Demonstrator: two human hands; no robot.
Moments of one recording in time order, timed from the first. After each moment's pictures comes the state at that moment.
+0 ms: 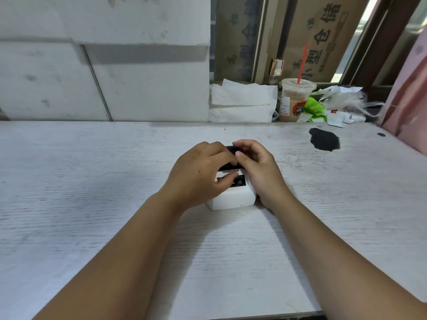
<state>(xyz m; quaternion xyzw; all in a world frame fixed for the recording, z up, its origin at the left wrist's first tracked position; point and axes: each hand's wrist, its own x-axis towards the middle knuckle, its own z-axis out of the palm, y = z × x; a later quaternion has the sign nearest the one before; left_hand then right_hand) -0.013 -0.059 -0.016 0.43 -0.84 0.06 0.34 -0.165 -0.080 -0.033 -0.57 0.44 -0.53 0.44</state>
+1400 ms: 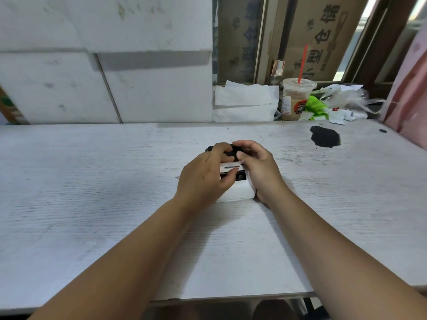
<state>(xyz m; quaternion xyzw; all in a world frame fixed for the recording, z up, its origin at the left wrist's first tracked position) -0.029 -0.036 -0.024 0.52 -0.74 0.00 0.41 -0.155 -0.073 -0.028 -0.48 0.40 -0.56 0.54</state>
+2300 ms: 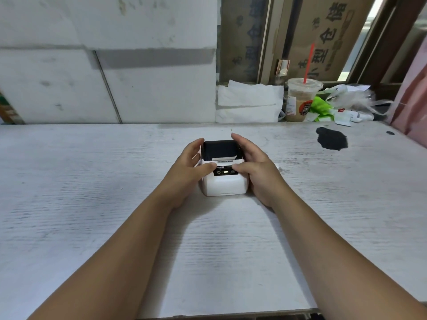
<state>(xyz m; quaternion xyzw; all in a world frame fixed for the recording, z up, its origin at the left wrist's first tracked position) 0.017 -0.066 -0.033 0.46 -0.55 -0.49 0.49 -0.151 -0.075 -0.027 -0.54 0.42 -0.47 0.55</state>
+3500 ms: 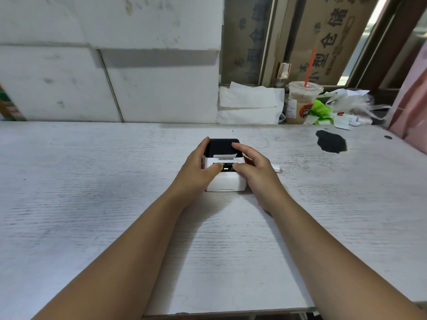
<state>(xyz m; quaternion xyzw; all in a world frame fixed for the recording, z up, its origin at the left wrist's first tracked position) 0.004 -0.058 -0.028 0.51 -0.62 -0.39 0.44 -0.145 -0.066 -0.027 -0.55 0.49 -0.47 0.49</state>
